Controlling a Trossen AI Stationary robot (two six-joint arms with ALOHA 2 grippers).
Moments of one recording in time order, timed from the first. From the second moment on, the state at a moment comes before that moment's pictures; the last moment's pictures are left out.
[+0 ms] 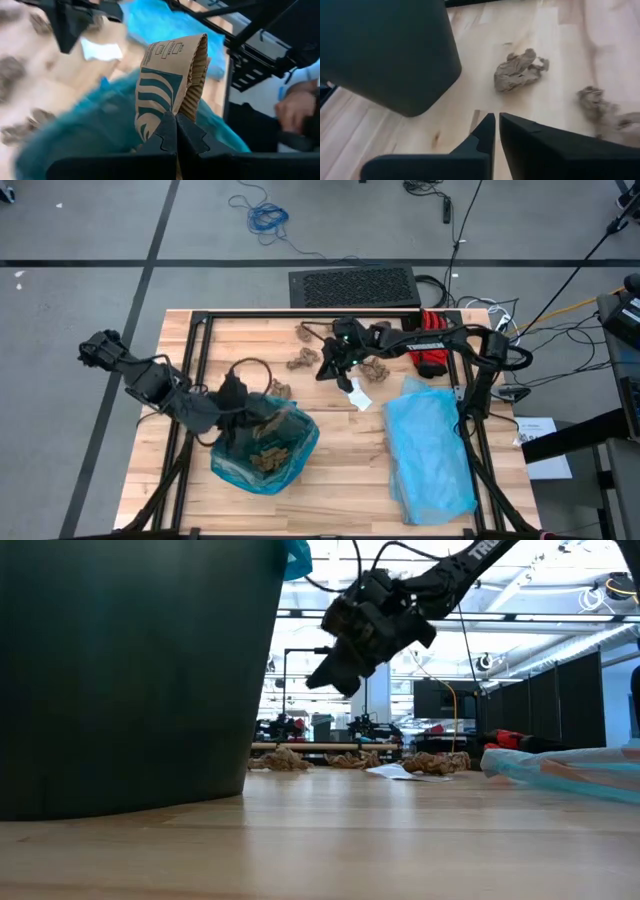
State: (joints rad) left arm -0.55 1.17 1.37 -0.93 -0.40 -0.88; right arm -0.34 1.82 1.17 -0.02 -0.60 -0.14
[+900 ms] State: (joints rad) left arm -0.63 1.30 1.37 -1.17 -0.36 -1.39; right arm -0.23 2.13 1.16 0.56 -0.38 0.25
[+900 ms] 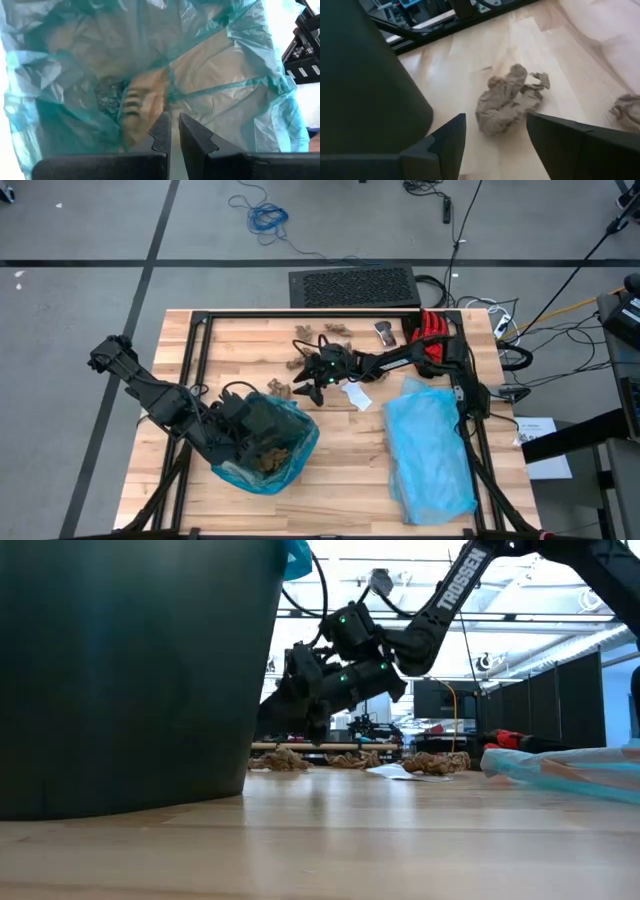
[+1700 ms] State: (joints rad) left arm -0.53 1.30 1.37 -1.16 -0.39 -1.19; right arm -0.21 2.32 1.37 0.52 -0.37 0.26
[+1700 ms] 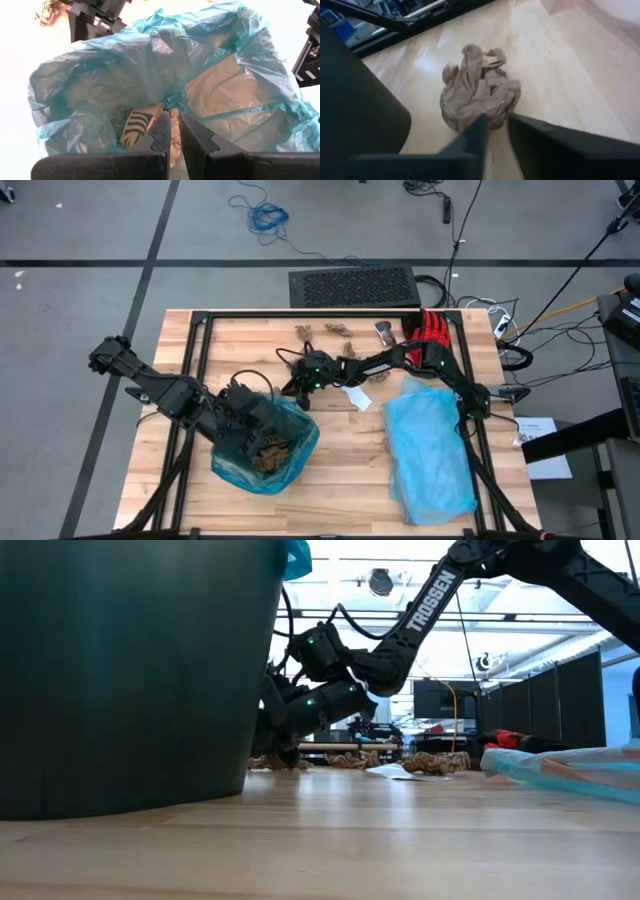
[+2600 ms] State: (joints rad) left arm -0.51 1.30 1.37 -1.16 -0.40 -1.17; right arm -0.25 2.23 1.37 0.40 -0.43 0.11
